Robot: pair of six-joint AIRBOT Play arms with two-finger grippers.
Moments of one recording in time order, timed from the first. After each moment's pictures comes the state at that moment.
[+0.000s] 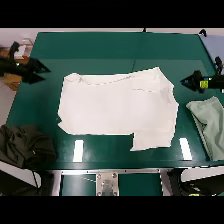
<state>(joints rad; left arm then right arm) 0.39 -1.79 1.71 0.78 -1.53 -1.36 -0.56 -1.60 1.31 -0.71 1.23 1.18</state>
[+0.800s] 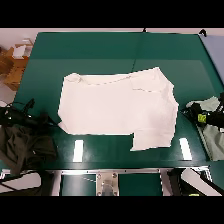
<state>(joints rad) 0.46 -1.39 0.75 0.95 -1.34 -1.34 -0.71 -1.07 0.61 -0.71 1.05 1.14</state>
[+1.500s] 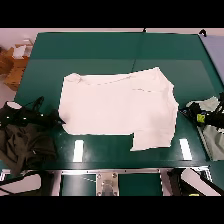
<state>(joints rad) 0.31 -1.38 0.68 0.88 -1.12 -1.31 -0.70 -1.06 0.59 -0.67 1.04 1.12</state>
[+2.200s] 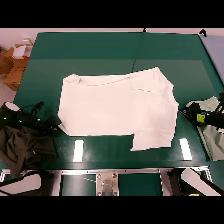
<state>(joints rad) 0.34 -1.35 0.68 1.02 -1.22 -1.34 -0.70 -1.06 0.59 -0.67 1.04 1.12</state>
